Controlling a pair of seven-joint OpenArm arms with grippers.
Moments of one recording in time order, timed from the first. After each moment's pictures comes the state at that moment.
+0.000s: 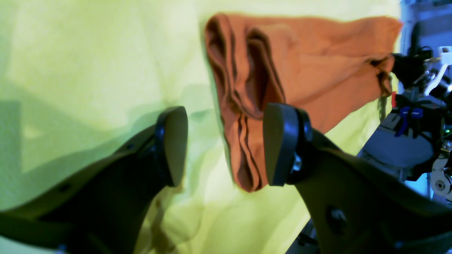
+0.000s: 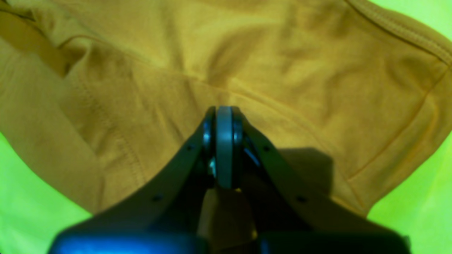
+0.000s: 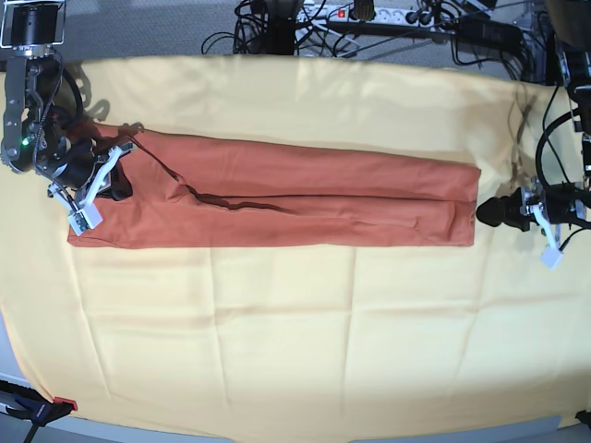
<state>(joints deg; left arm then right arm) -23.6 -42.7 1.2 45.3 -83.8 -42.4 80.4 -5.5 29.1 7.3 89.1 33.9 37.0 -51.5</state>
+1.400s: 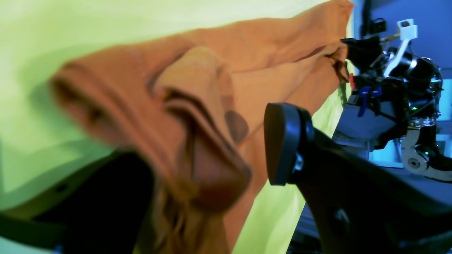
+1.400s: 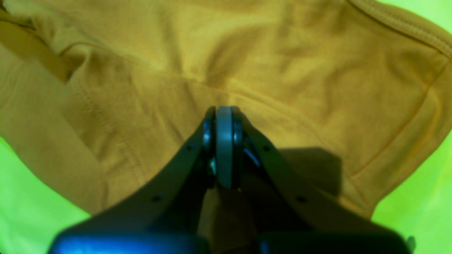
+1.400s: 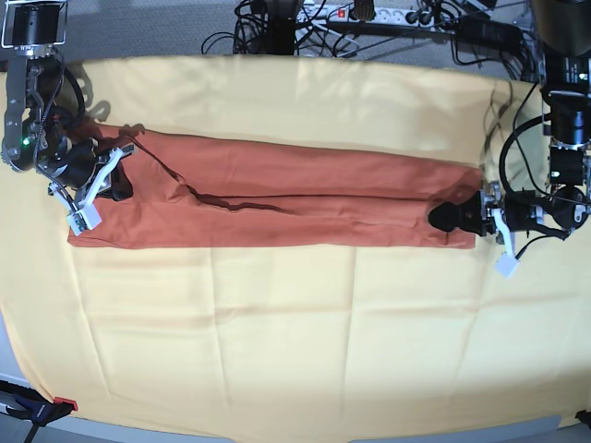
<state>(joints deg) -24.5 -36.2 10.2 45.7 -90.6 -43.9 78.8 -5.4 28.7 7.3 89.1 35.0 36.9 -51.5</state>
